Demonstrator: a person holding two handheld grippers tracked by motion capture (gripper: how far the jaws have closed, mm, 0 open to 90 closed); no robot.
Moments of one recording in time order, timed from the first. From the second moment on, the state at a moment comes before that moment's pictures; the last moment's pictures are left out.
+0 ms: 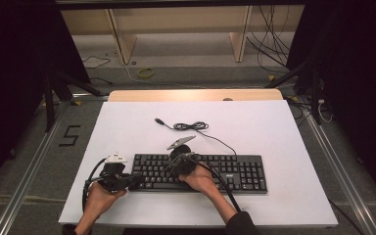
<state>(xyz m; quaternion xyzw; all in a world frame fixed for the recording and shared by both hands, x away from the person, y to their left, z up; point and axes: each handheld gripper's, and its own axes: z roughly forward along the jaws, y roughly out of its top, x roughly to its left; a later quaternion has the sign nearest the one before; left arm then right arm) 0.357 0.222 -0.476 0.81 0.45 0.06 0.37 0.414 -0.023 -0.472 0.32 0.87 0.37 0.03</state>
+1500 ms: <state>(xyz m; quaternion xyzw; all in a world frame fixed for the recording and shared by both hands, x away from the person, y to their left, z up) 0.353 0.219 -0.463 0.79 0.43 0.08 0.44 0.404 -0.049 -0.456 0.33 0.84 0.42 0.03</state>
